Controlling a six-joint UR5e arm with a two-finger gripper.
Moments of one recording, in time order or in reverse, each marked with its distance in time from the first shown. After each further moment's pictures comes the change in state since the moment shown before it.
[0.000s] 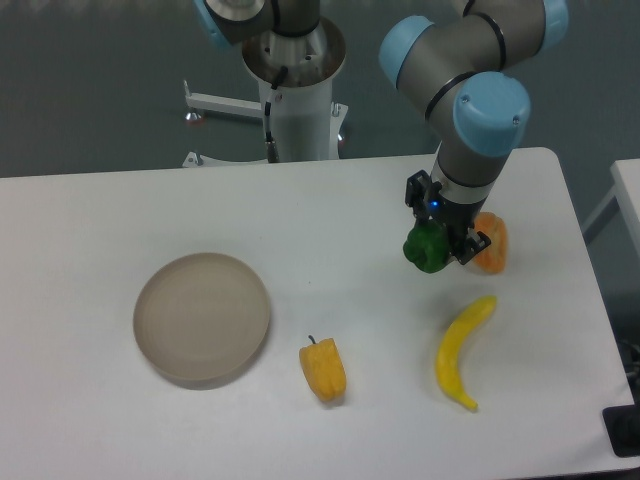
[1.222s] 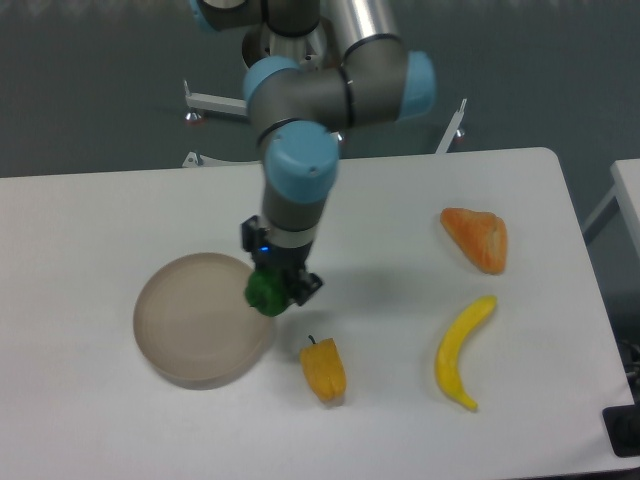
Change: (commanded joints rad) arm -0.386 -0.046 -0.127 0.202 -0.163 -0.574
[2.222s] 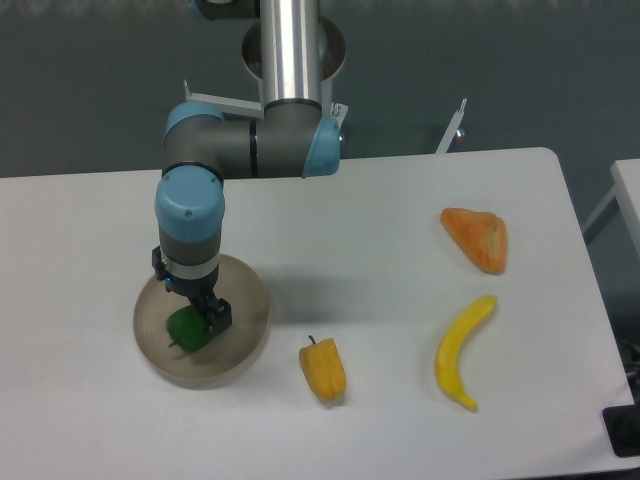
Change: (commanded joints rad) arm -0.104 -0.040 0.020 0.094 0.009 -0.088
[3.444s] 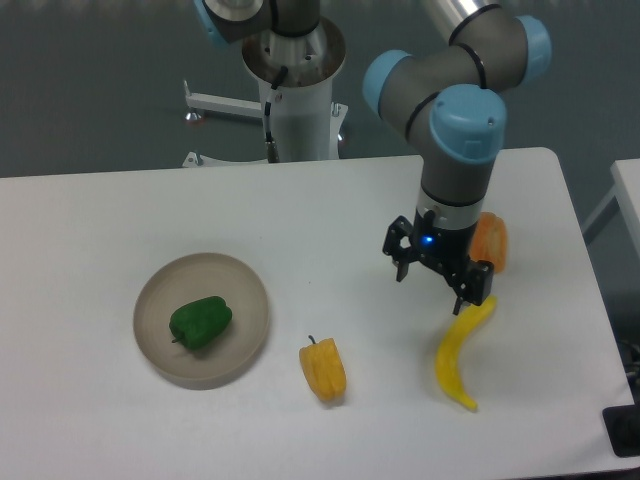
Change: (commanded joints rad) arm 0.494 0.043 0.095 -0.006 0.063 0.405
